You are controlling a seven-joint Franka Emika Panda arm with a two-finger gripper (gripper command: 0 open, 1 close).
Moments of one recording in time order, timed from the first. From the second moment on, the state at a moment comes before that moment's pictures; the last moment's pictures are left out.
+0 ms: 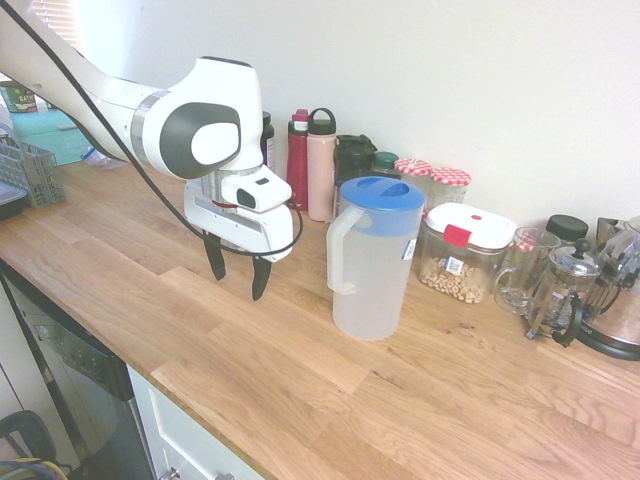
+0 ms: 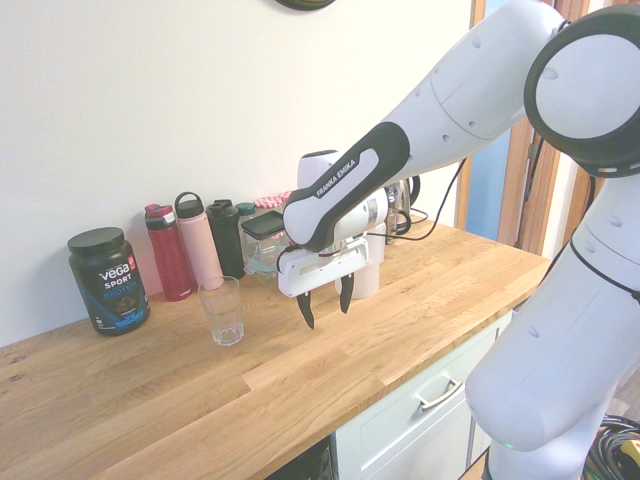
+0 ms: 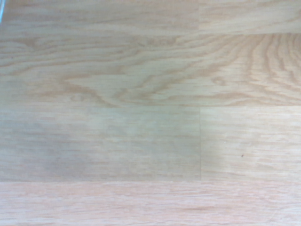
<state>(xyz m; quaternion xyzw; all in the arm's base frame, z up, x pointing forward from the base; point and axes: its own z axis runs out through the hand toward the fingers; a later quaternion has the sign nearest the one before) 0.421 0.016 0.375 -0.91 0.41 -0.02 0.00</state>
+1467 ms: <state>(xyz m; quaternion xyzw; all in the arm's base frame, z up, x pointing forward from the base) 0.391 -0.116 0.575 -0.87 0.48 -0.12 0.01</state>
